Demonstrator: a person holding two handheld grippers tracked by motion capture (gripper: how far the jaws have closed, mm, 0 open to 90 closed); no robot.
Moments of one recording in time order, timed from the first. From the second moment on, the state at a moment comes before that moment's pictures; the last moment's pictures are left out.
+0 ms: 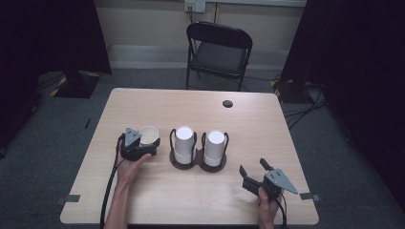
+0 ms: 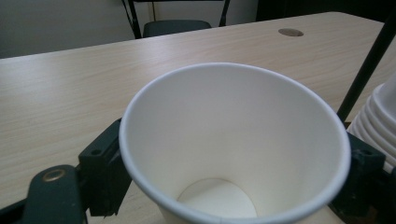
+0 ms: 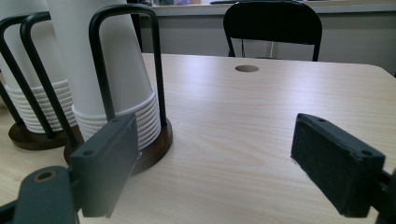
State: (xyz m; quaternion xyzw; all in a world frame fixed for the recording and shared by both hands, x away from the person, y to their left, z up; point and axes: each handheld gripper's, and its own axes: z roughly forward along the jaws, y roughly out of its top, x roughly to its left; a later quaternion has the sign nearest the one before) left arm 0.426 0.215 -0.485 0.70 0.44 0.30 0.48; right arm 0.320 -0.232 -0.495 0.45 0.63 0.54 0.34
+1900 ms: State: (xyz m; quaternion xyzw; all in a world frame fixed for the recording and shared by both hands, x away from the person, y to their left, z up) left arm 0.311 0.194 -0.465 0.67 0.43 0.29 0.53; right arm 0.318 -0.232 -0.496 0.45 0.62 0.54 0.35
